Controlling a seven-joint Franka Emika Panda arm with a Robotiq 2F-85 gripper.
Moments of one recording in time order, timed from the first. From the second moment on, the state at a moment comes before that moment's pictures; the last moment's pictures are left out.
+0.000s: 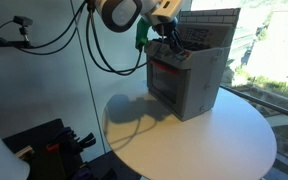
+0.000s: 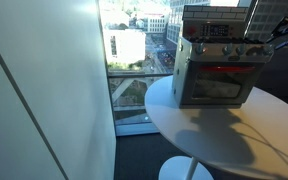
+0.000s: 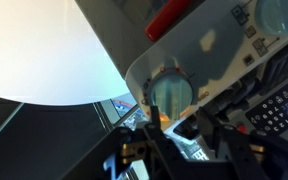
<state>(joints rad) -0.07 0.00 -0.05 -2.34 0.29 3.13 0.50</state>
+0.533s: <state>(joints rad) -0.05 -0.01 -0.04 -2.34 0.27 3.06 0.46</state>
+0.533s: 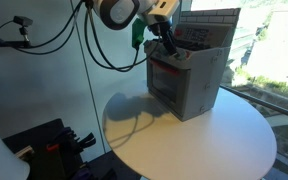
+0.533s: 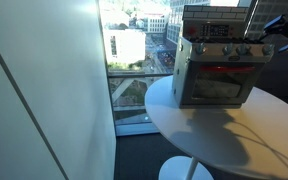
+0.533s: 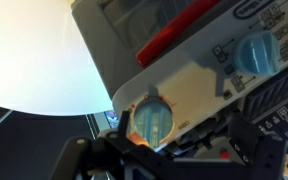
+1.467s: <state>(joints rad) -0.04 -0.15 -0.03 -2.29 0.24 2.50 0.29</state>
